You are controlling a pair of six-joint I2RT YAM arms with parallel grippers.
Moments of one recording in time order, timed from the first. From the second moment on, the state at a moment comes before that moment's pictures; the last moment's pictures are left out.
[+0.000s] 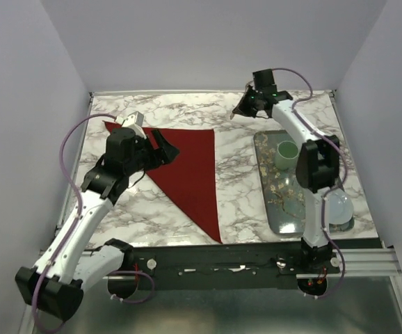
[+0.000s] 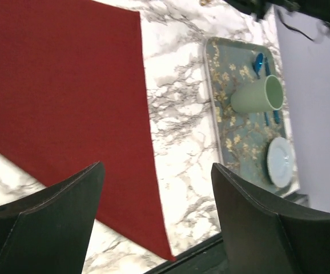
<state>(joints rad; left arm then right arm) -0.40 0.89 0.98 -0.51 0.10 -0.64 0.31 2.32 2.11 -0.58 -0.08 0.85</state>
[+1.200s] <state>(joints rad) -0.55 1.33 1.17 -0.36 0.01 -0.79 0.79 1.50 1.05 -0.35 -0.08 0.25</state>
